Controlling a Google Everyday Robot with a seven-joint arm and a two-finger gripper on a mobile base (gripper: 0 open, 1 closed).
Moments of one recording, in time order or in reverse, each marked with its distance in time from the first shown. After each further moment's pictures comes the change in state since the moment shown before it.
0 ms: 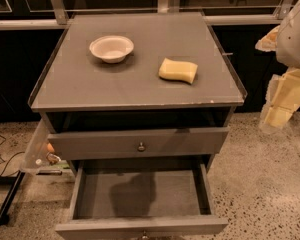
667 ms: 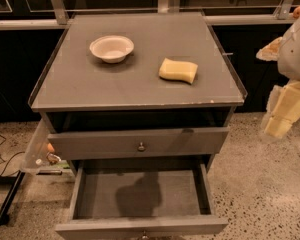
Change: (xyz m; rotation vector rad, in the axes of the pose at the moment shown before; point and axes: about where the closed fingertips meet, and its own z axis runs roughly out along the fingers) arm 0.006 0.008 0.013 -0.008 -0.027 0.005
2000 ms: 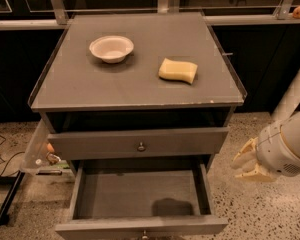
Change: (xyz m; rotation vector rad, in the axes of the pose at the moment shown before) arm 0.055 0.093 0.150 -0.165 -0.151 0.011
